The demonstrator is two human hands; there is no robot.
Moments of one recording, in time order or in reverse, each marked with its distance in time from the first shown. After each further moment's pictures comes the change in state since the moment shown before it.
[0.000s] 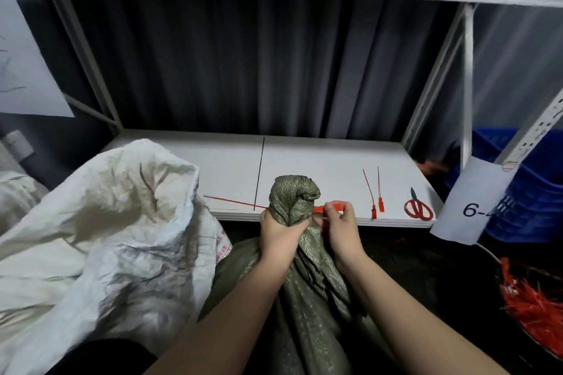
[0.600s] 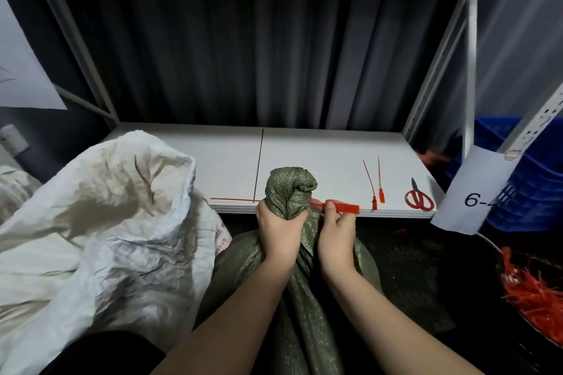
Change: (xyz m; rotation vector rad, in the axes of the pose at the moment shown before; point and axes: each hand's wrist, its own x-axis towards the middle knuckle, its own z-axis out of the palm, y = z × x) left_hand -0.018 0.019 0.002 0.085 0.212 0.061; right_hand -0.021 0.022 0.013 -0.105 0.262 -0.182
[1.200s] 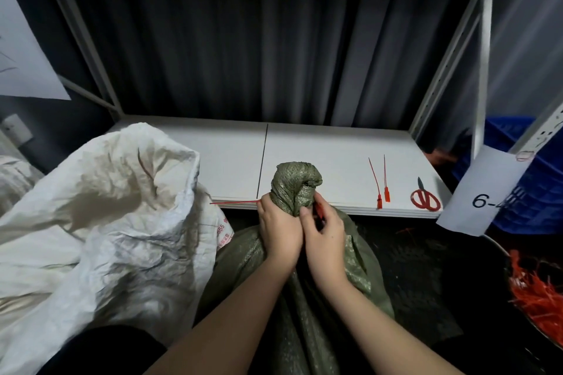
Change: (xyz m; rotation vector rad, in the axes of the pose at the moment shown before) left_hand 0.000 0.006 -0.007 0.178 -0.034 0.029; right_hand -0.023 0.005 0.014 -0.212 -0.175 -0.179
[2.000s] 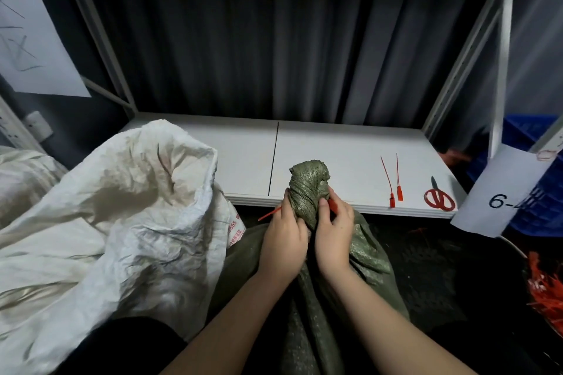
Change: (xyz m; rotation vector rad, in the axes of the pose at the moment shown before) left_hand -0.016 -0.006 -0.044 0.423 -0.253 0.337; right_hand 0.010 0.007 0.018 0.074 0.100 0.095
